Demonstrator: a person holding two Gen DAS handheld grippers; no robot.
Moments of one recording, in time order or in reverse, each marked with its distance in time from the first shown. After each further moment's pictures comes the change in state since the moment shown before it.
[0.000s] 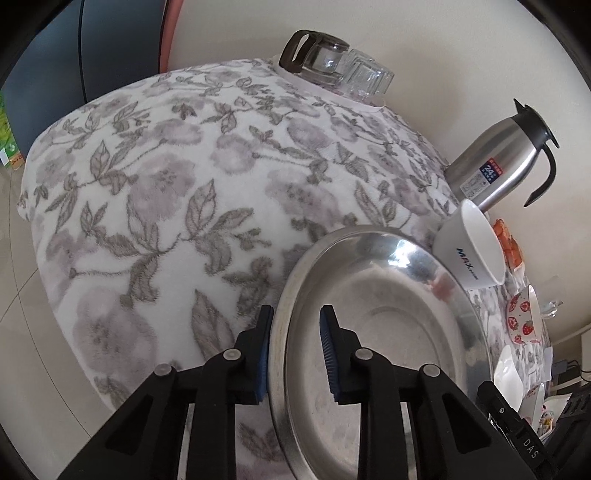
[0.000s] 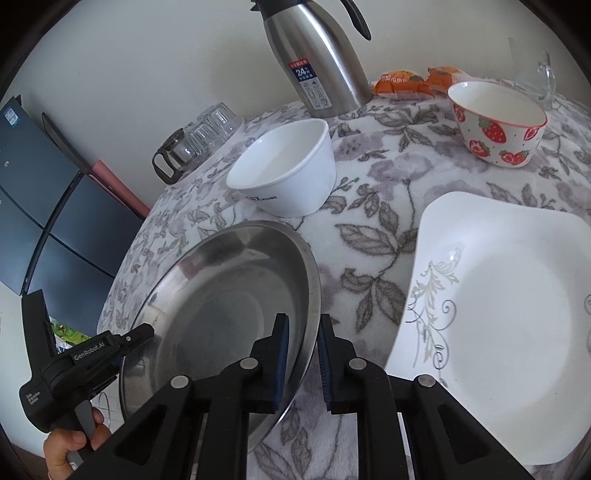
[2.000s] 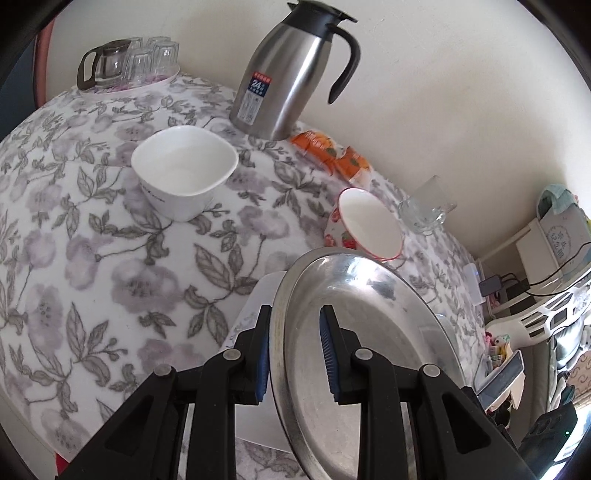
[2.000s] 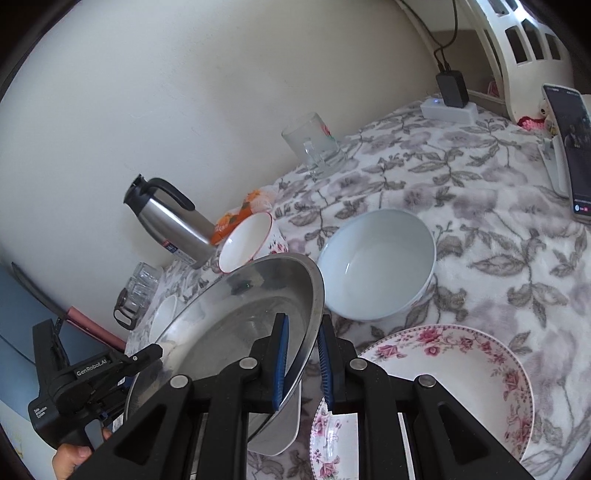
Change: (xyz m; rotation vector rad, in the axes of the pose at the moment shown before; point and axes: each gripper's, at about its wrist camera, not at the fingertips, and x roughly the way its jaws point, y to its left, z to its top) left arm -0.026 -0.253 -0.081 0.278 0.105 -0.274; right arm -0.186 -0.194 -0.012 0.379 -0.325 -0.125
